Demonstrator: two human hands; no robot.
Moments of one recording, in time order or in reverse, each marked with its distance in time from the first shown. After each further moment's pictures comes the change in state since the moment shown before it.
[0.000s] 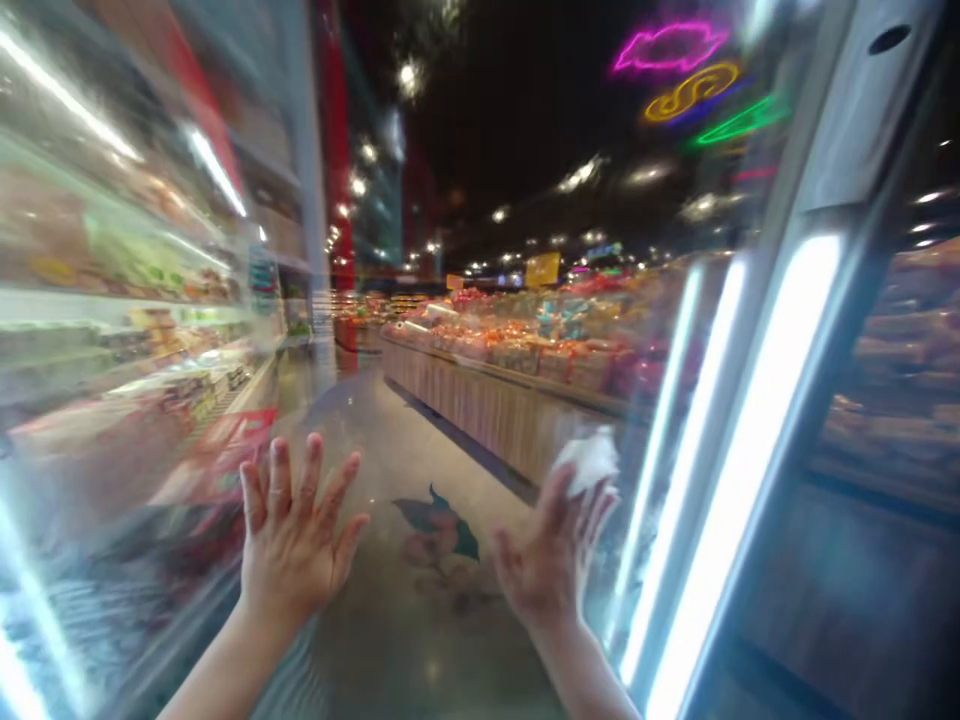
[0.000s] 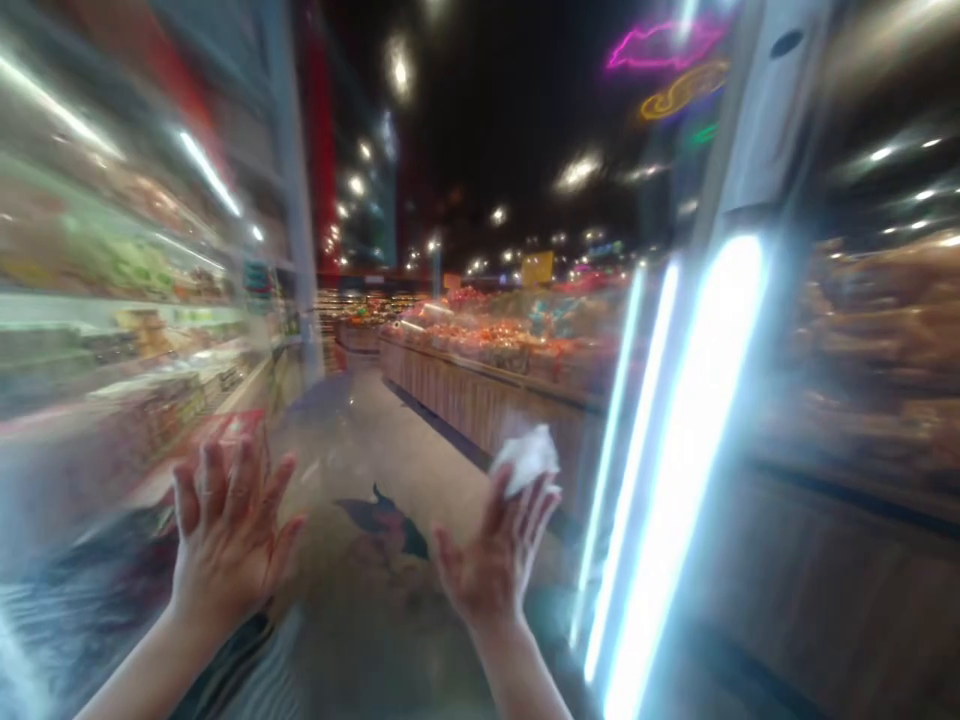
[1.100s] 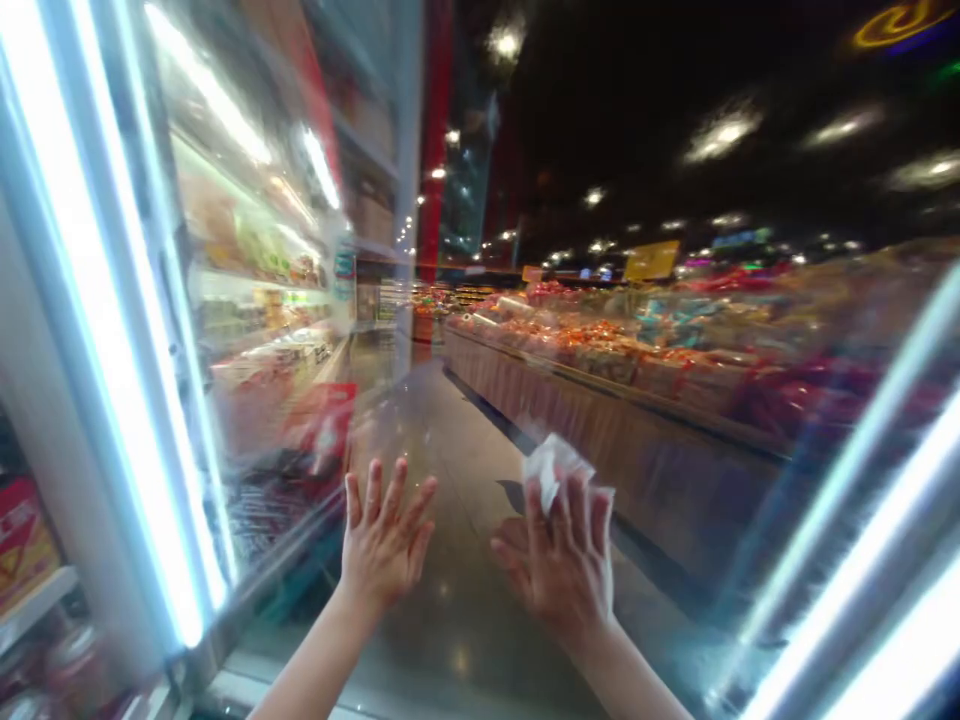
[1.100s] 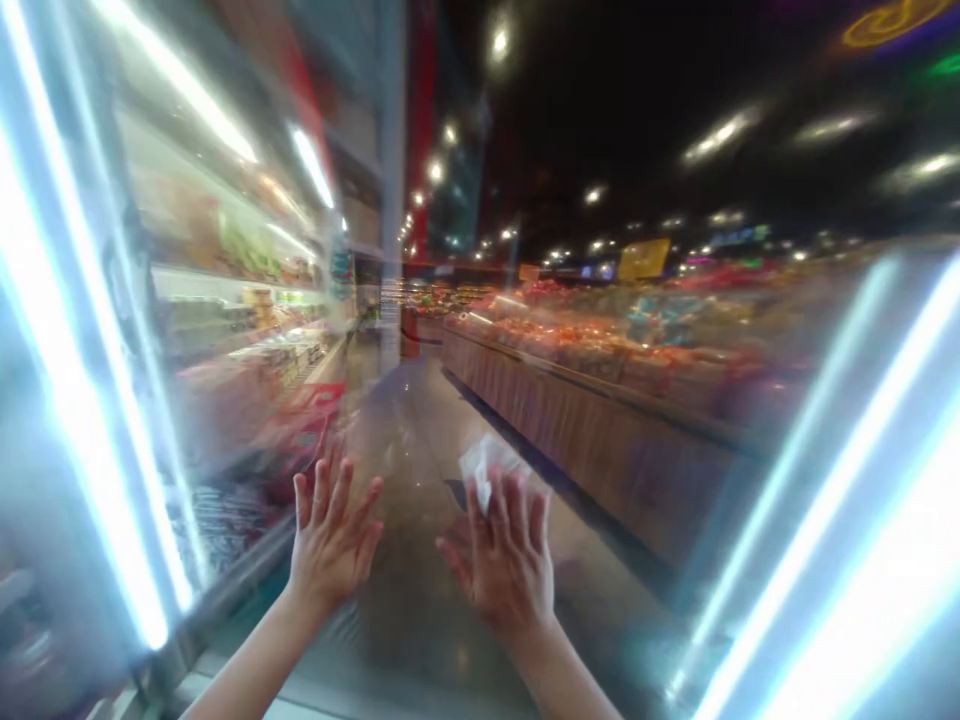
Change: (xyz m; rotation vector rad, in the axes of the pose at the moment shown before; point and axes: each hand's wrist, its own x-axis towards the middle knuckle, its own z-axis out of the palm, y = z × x) left_hand -0.077 -0.002 0.022 0.012 0.064 -0.074; right_hand -0.024 -0.037 0.020 0.020 -0.039 -0.450
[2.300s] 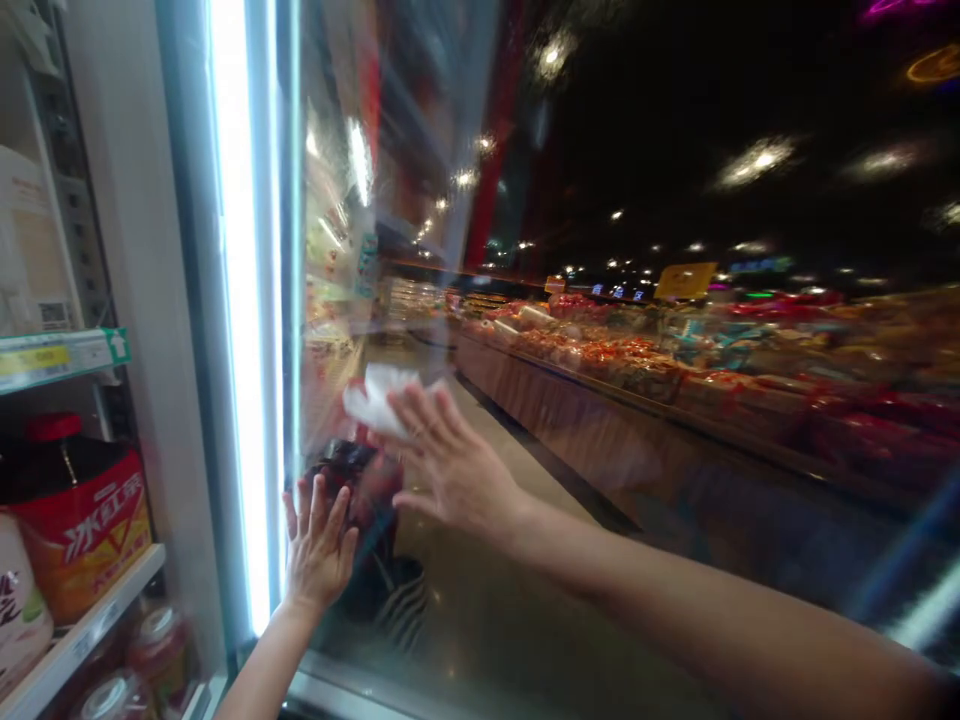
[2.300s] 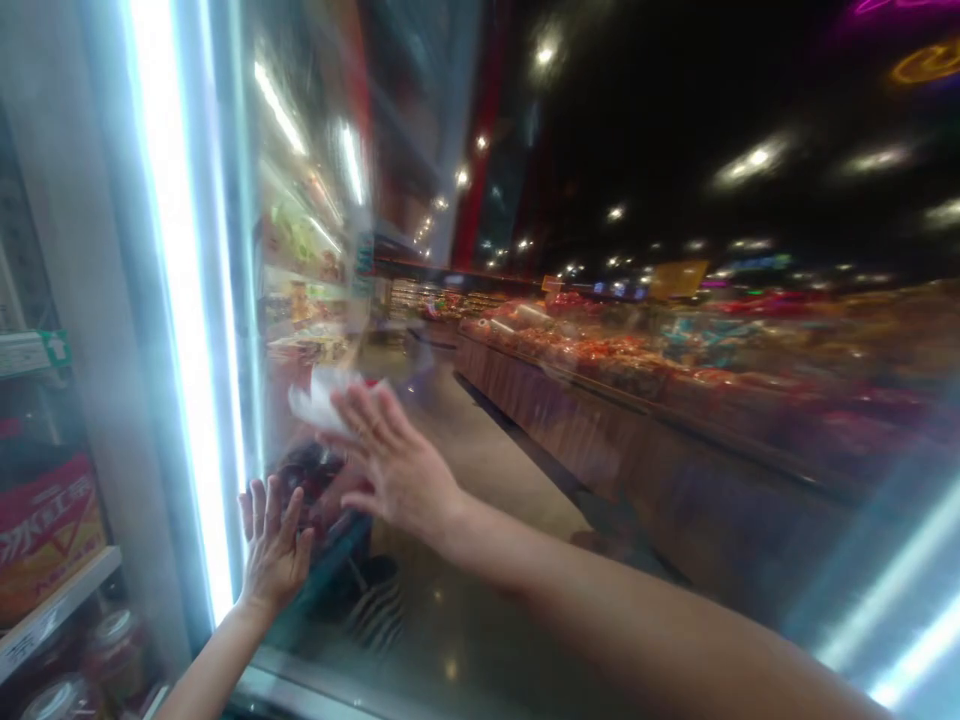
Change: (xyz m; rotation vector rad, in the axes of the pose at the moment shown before) left_hand -0.123 -0.158 -0.018 0.028 0.024 -0.225; right_hand 0.186 -0.135 0.026 0.166 -0.185 -0.612
